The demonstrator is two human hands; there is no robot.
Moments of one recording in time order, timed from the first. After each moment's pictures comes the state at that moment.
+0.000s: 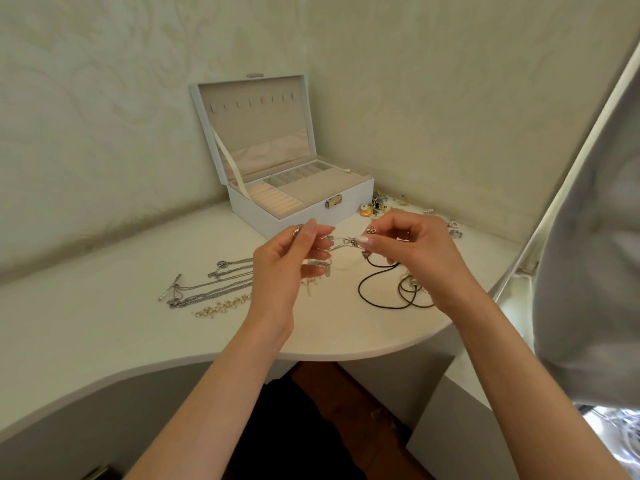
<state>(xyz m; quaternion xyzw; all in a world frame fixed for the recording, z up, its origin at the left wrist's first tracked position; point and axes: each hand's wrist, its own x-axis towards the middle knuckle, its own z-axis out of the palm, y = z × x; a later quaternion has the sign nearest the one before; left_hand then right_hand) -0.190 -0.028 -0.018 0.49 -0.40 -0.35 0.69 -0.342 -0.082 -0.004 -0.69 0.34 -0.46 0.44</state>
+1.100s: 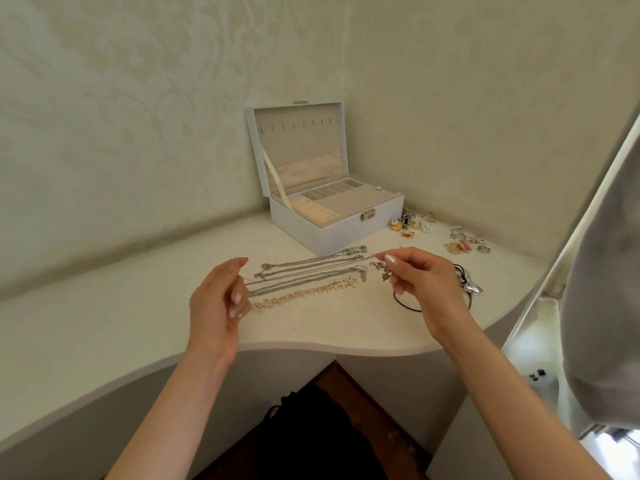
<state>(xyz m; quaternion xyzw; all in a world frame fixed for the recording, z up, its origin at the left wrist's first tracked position) -0.082 0.029 -0.054 0.44 -0.27 -0.36 0.78 -0.313 -0.065 -0.039 -0.57 0.36 -0.51 0.53</state>
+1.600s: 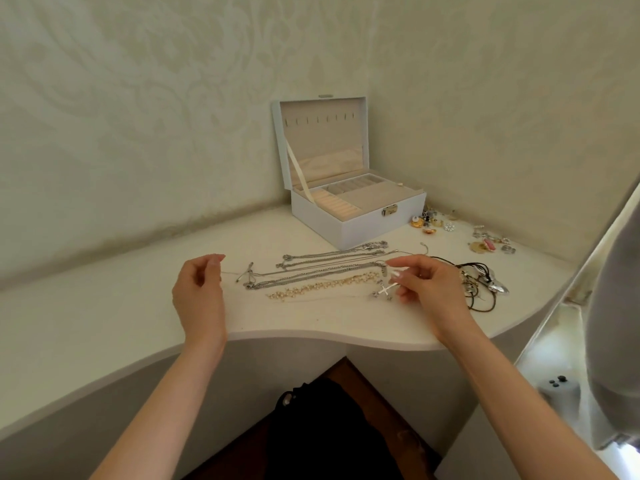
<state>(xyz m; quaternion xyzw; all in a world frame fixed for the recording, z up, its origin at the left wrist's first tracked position) -0.038 0.032 -0.077 0.62 -0.24 -0.07 0.75 -0.298 -0.070 -0.062 -0.60 0.41 -0.47 0.50</state>
